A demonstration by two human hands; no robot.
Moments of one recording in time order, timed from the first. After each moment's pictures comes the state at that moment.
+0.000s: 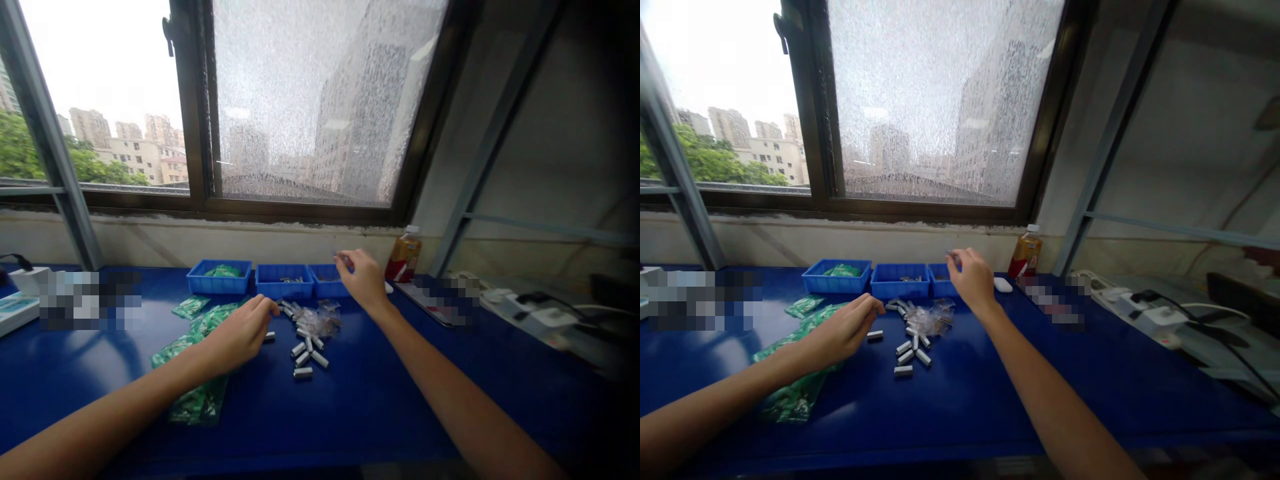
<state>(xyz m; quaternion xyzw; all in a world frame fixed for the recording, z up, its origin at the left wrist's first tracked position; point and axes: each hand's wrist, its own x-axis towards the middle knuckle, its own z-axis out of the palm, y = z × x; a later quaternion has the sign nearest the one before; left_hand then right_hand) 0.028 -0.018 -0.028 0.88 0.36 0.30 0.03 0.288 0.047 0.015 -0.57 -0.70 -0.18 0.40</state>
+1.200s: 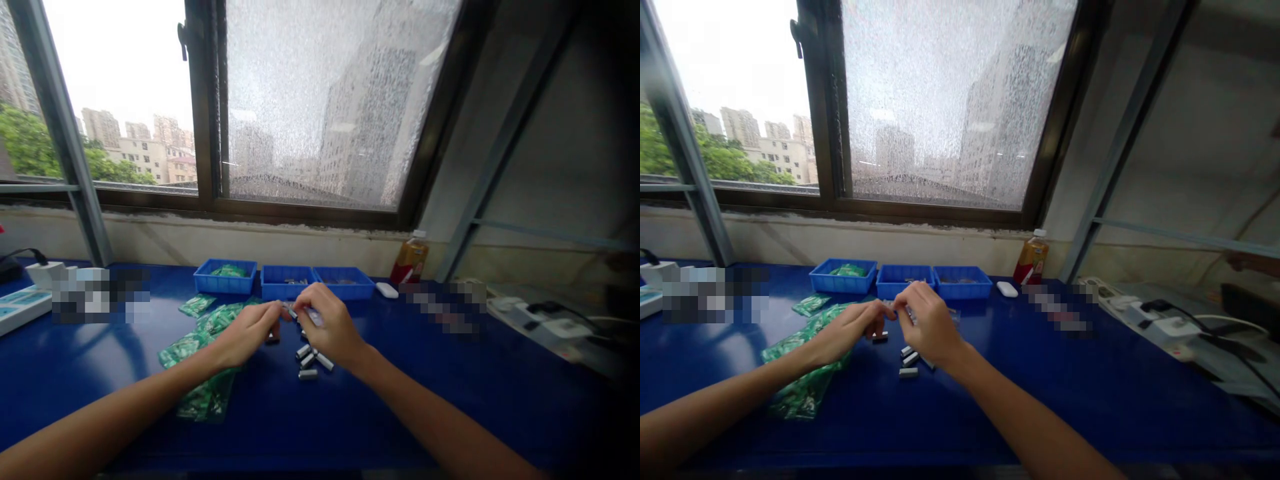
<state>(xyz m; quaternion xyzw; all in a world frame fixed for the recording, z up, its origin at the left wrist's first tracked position) 0.035 -0.027 -0.013 0.79 0.40 0.36 0.30 0.214 -0.014 -0.006 -0.27 -0.85 -0.03 0.46</state>
